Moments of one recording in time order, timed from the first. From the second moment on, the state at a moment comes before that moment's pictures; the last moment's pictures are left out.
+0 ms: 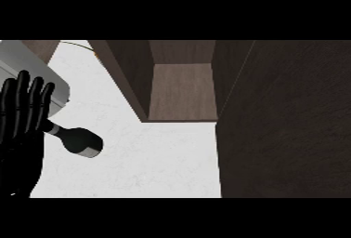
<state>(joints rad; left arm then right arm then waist) -0.01 0.08 0.00 -2.10 0.01 0.01 0.00 0.00 -0.12 -0.01 -2.10 0.00 -0.02 0.00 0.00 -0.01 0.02</state>
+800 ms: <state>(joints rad) 0.15 0.04 -0.09 -2.16 0.25 -0.11 0.10 0.18 -0.18 0.08 -2.31 -0.23 0.18 0.17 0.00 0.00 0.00</state>
